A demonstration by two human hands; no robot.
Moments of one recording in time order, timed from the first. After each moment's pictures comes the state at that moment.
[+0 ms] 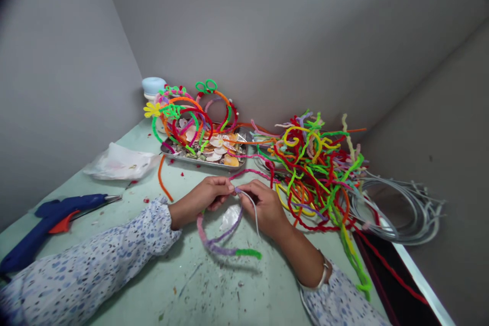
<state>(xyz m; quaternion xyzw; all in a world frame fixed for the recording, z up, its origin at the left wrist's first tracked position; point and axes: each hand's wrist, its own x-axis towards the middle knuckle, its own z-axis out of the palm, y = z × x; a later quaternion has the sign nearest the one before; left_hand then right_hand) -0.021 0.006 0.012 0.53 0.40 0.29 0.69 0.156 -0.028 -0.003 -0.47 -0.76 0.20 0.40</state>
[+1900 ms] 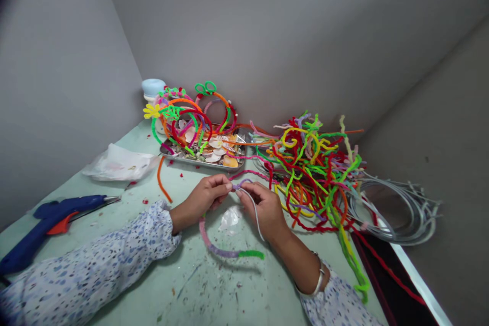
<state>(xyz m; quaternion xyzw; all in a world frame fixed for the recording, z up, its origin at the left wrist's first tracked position) -0.022 0.002 0.017 0.57 0.38 0.36 0.63 0.147 -0.029 -0.008 -0.50 -0.67 0.26 0.49</state>
